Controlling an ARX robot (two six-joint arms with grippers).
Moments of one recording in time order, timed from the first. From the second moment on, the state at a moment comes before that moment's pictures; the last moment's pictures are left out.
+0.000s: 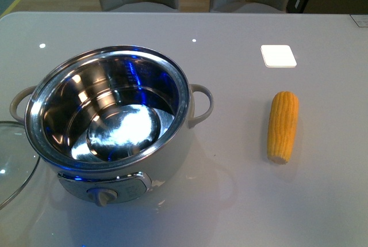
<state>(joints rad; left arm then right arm) 0.31 2.40 0.41 1.39 -0.07 0.06 0.00 0.00 0.02 0.00 0.00 0.00</state>
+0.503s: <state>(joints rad) 0.32 2.43 0.46 1.39 -0.04 0.04 0.00 0.00 0.02 0.00 0.00 0.00</state>
